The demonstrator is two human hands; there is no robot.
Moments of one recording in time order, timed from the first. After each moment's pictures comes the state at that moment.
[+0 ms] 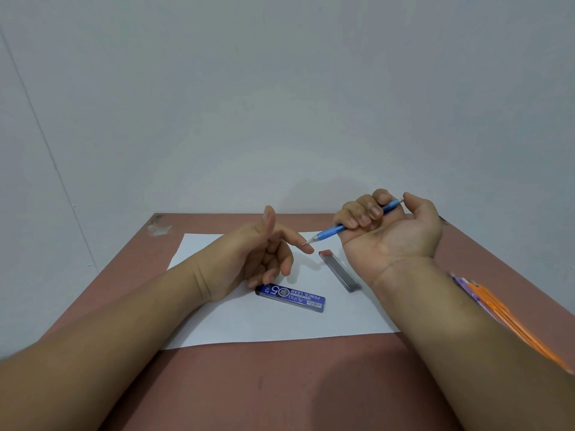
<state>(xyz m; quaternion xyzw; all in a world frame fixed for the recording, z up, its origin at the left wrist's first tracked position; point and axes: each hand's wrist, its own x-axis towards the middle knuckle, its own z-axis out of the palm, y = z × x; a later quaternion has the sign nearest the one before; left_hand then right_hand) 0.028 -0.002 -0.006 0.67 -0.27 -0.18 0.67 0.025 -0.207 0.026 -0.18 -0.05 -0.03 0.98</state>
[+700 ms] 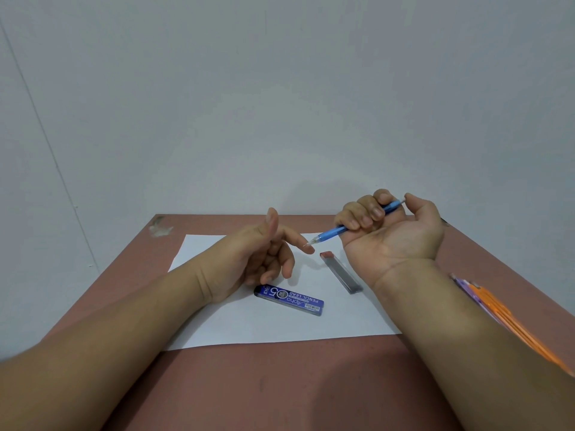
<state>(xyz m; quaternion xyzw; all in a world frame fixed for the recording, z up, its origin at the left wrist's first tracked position) 0.031 -0.001 -0.009 0.69 -0.26 -0.16 0.65 0.024 -0.206 0.026 -0.17 -0.06 -0.02 0.98</state>
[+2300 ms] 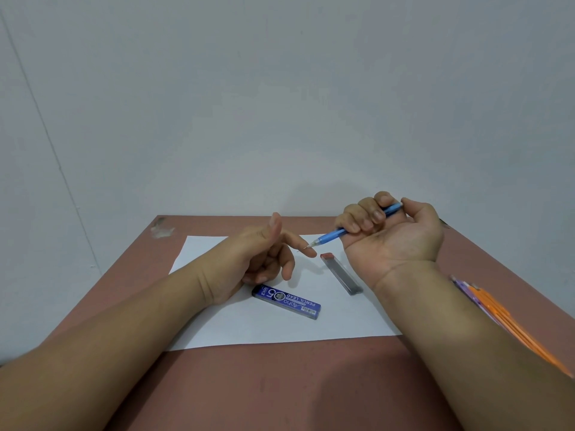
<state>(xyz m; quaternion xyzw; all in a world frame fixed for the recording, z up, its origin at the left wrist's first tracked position) 0.027 -0.001 -0.006 0.70 -0.27 -0.14 0.64 0.022 -0.206 0.027 -0.19 -0.06 -0.03 0.98</state>
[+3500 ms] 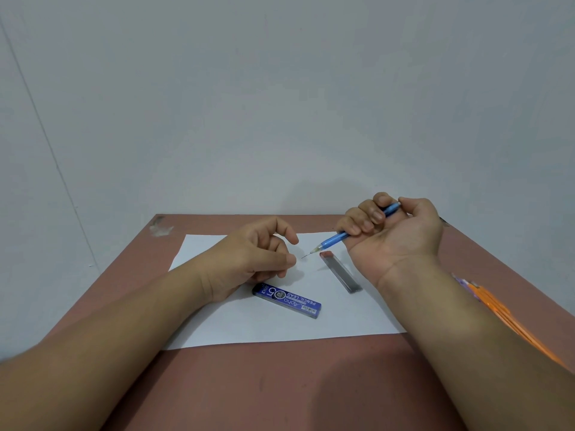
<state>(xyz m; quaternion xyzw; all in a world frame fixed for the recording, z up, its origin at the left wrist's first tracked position) 0.029 -0.005 -0.009 0.71 -0.23 -0.10 0.65 0.027 -0.213 0.026 -0.25 -0.01 -0.04 0.97</state>
